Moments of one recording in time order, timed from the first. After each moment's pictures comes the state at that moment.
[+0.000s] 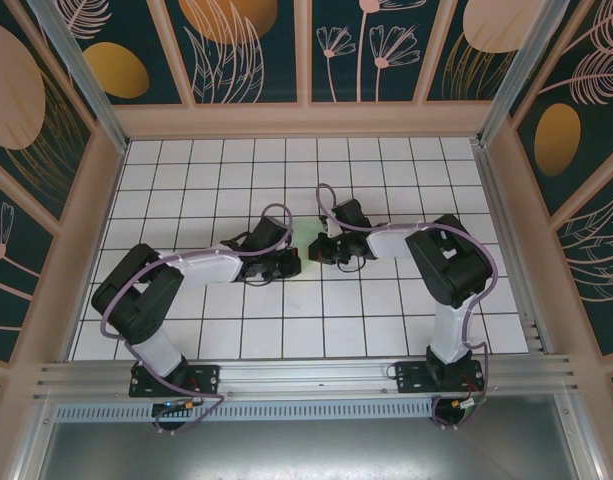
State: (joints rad) left arm -0.70 1.67 0.84 -0.09 0.25 -0.79; right arm 0.58 1.91 0.96 0.00 -0.54 0.65
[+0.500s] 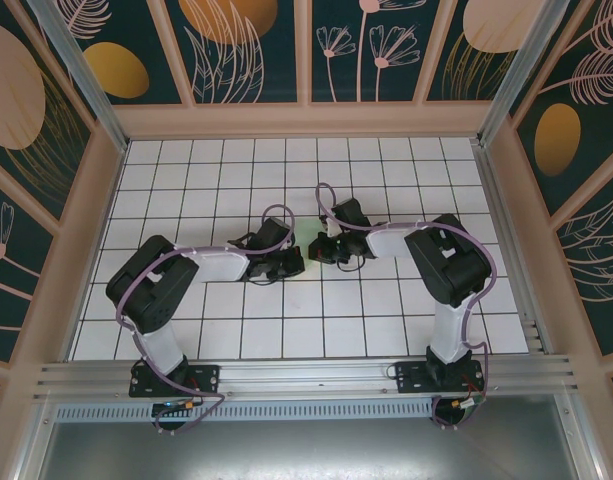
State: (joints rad) left arm -0.70 1.78 0.85 -0.02 0.25 -0.87; right arm 0.58 1.91 0.97 -0.01 -0.54 0.66
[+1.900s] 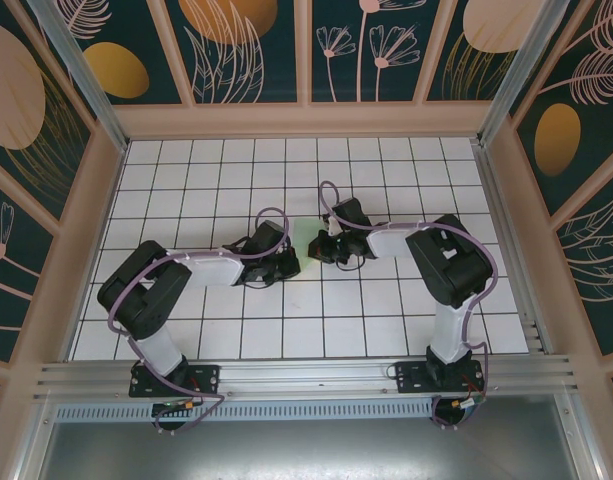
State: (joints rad) left arm -0.70 1.73 0.79 0.00 0.21 -0.91; right arm 0.58 1.90 0.96 0.01 -0.54 0.75
